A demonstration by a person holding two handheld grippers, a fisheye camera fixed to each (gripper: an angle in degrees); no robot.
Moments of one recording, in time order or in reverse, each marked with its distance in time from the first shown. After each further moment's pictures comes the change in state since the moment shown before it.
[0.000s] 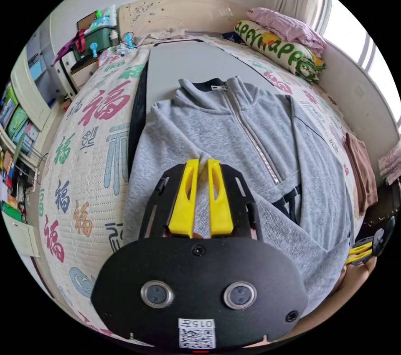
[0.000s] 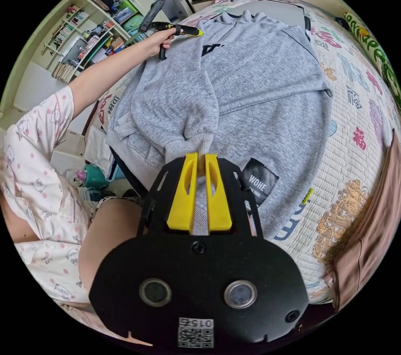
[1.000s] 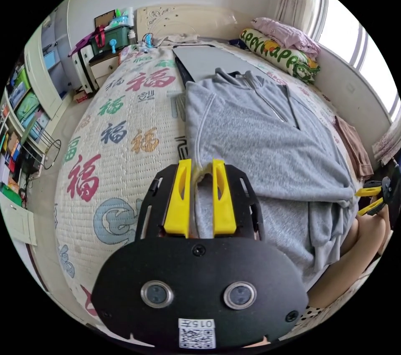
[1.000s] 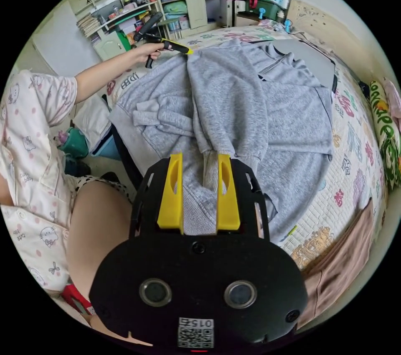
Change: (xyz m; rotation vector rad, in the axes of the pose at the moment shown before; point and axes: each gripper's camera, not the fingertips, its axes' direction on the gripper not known) left arm -0.099 0.167 -0.093 0.017 -0.020 -0.009; right arm 0.084 0.030 0.068 0.008 0.187 -0.321
